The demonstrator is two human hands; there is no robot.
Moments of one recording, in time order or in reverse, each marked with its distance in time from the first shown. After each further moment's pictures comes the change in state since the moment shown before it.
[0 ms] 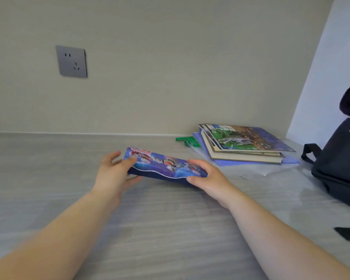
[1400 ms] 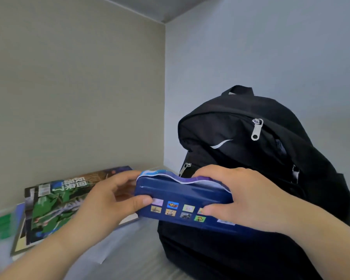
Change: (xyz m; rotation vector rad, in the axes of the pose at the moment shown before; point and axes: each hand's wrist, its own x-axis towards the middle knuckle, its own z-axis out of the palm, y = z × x) left_hand -0.029 -0.028 0.370 0.259 -0.961 0.520; right_hand -0.088 0.000 -0.369 -1.045 0.217 -0.076
